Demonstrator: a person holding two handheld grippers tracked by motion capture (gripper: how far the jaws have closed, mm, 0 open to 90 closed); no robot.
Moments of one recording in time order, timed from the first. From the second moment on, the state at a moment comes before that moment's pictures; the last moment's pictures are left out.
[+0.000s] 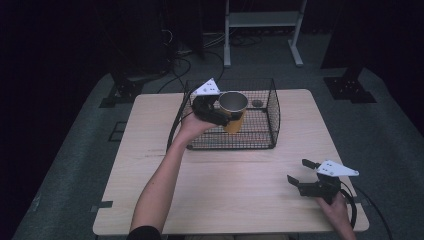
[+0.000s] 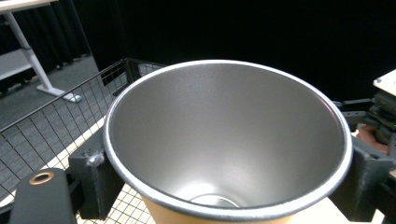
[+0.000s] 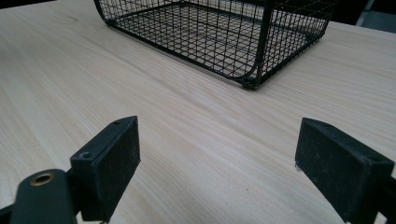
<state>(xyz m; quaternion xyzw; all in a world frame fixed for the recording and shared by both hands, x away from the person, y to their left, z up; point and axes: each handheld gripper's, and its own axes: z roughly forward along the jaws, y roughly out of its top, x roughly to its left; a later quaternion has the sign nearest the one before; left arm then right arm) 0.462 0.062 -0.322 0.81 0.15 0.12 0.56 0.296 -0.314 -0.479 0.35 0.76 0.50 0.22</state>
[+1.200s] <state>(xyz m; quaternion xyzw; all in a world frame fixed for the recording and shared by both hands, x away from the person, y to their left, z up) 0.535 0.037 -0.363 0.84 0.17 0.10 0.50 0.296 -0.316 -0.479 0.35 0.76 0.51 0.22</state>
